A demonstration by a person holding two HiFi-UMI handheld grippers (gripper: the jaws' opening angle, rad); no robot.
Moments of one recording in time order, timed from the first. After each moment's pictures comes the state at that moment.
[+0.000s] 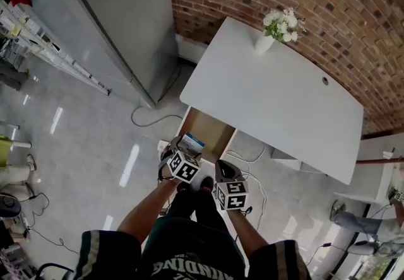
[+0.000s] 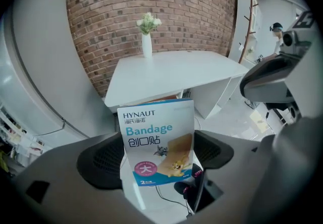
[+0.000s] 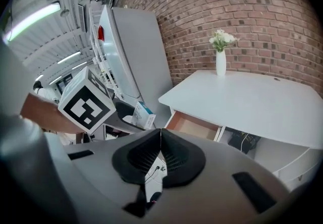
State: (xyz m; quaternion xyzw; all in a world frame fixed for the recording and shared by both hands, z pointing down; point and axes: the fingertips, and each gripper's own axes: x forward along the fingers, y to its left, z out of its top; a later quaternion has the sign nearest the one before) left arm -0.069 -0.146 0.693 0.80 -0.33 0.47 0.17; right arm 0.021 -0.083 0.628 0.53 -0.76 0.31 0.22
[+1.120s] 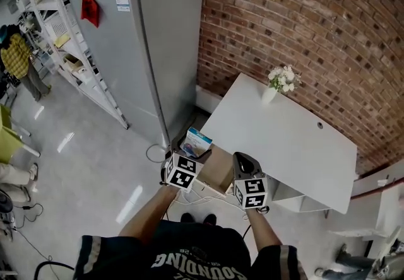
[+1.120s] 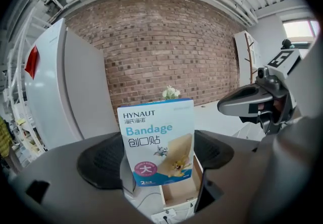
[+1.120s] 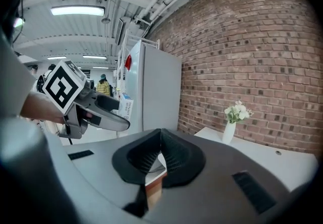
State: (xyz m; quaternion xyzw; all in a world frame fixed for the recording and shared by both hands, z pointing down) left arm -0.122 -0.197 0.430 0.86 -0.45 0.25 0.05; right arm 0.001 -0.154 0.418 0.53 -0.83 0.07 0.15
